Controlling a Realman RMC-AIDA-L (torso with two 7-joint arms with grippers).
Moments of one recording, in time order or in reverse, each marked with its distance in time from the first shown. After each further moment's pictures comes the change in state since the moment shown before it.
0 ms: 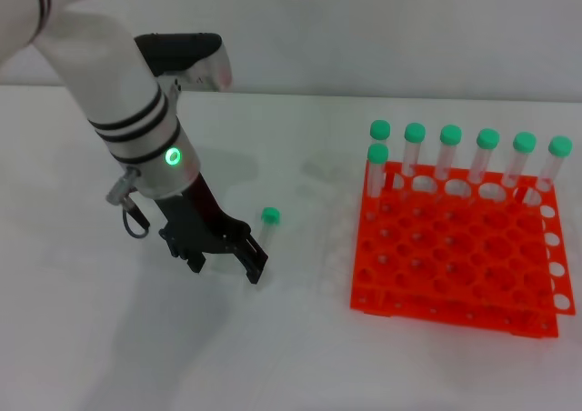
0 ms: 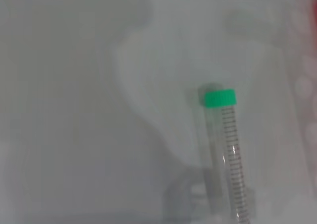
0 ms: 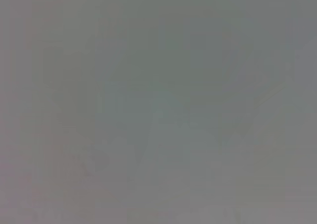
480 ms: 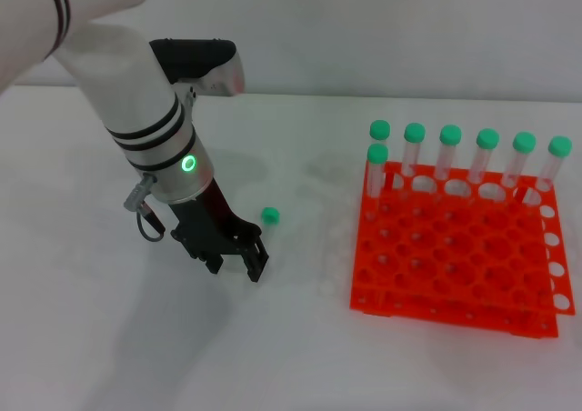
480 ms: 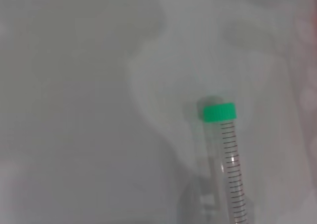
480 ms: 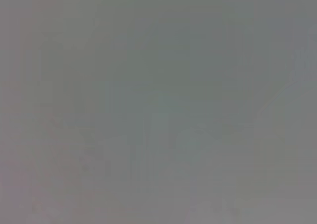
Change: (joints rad) left arm 0.000 -0.012 -0.001 0.043 0.018 -0.069 -0.032; right arm -0.014 0.001 -0.001 0.001 -0.004 0.001 0.000
